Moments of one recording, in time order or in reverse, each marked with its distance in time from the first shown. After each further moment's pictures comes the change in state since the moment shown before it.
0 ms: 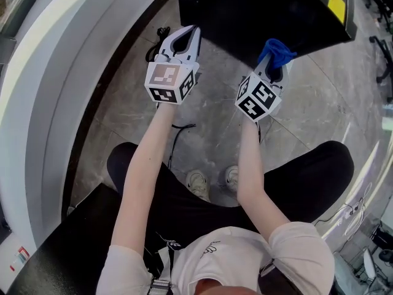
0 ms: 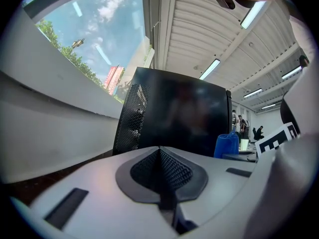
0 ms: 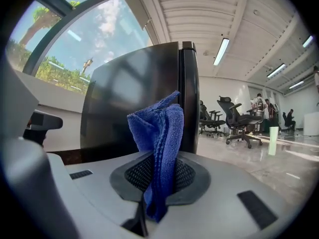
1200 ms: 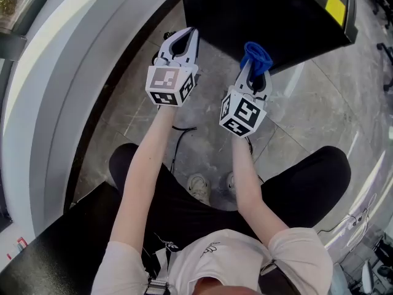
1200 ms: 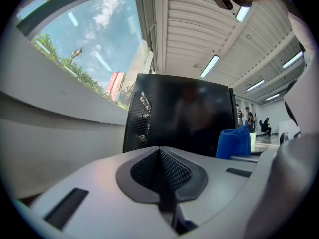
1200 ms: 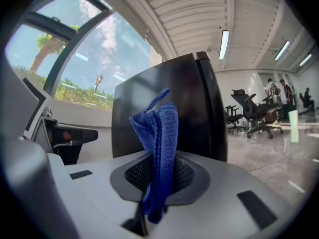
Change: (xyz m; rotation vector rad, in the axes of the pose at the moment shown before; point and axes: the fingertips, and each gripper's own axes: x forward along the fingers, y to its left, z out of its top) left arm -0.005 0.009 0.013 0.074 -0.018 0.073; right arm -0.037 0.061 0.008 0.084 -0.059 0.210
